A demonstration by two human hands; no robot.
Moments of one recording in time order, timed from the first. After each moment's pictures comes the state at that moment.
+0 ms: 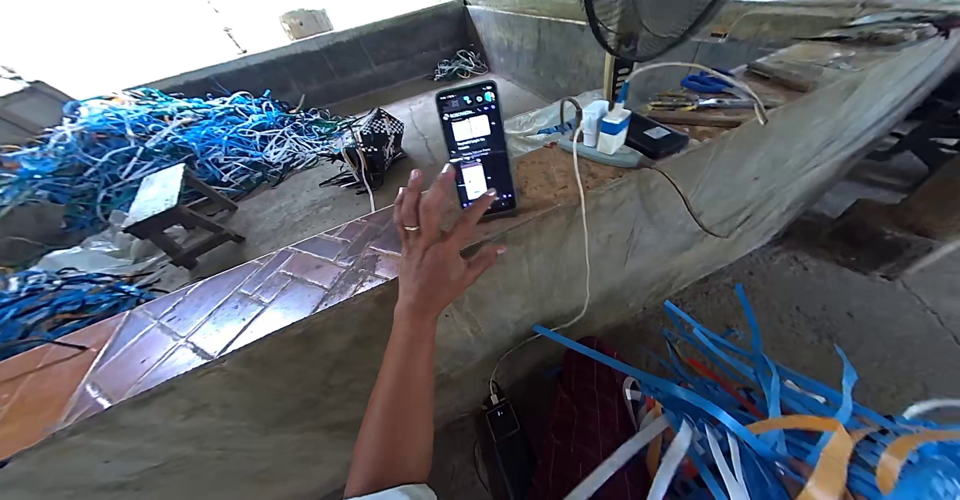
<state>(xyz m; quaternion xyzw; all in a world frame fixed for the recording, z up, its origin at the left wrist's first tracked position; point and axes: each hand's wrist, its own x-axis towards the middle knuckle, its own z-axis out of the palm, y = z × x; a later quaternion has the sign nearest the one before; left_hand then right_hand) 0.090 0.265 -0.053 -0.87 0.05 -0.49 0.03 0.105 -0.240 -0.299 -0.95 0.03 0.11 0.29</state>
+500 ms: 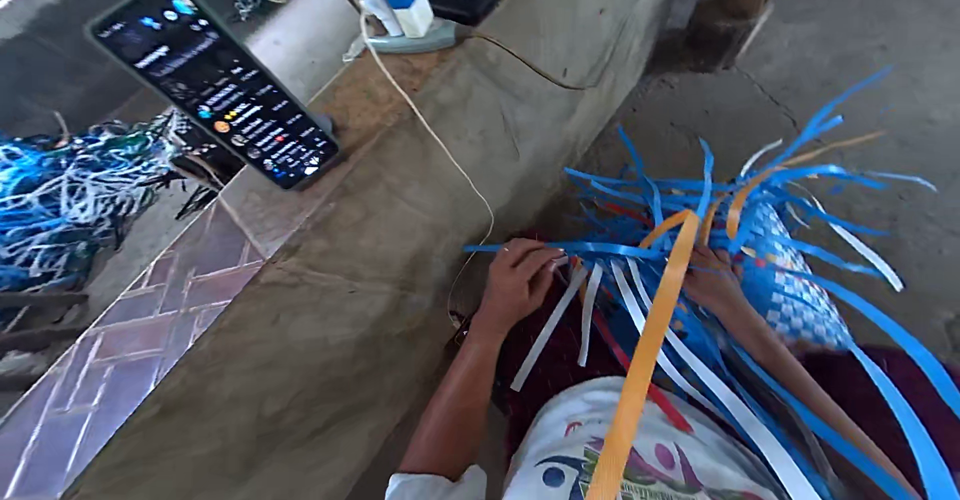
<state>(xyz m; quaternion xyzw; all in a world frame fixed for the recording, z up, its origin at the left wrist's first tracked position) 0.090 0.086 -0.223 -0.88 0.27 -0.21 -0.35 0.106 -0.246 -0.304 -0.95 0.04 0.11 0.29</state>
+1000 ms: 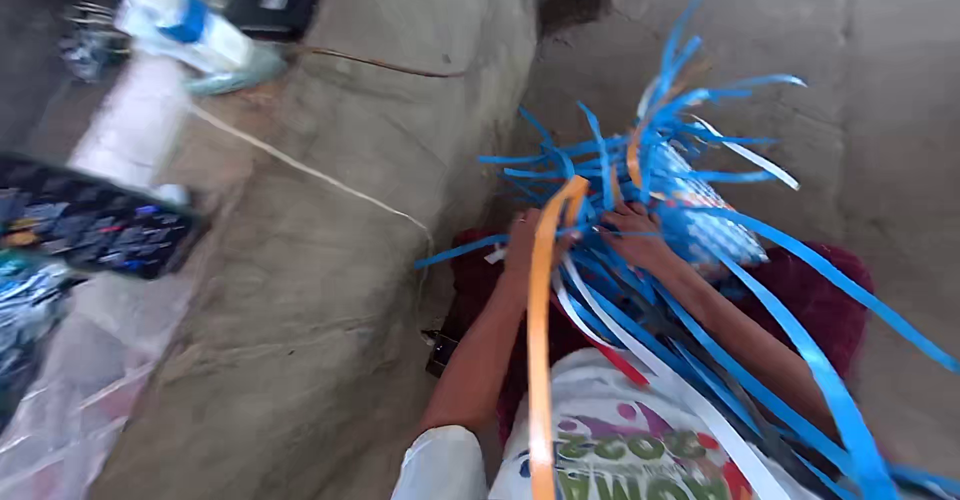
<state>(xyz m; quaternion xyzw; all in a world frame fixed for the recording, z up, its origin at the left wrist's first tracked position) 0.132 -0.035 -0.262 -0.94 0.22 0.15 -0.21 0.084 -0.249 -0.317 -0.94 0.05 0.10 0.32</state>
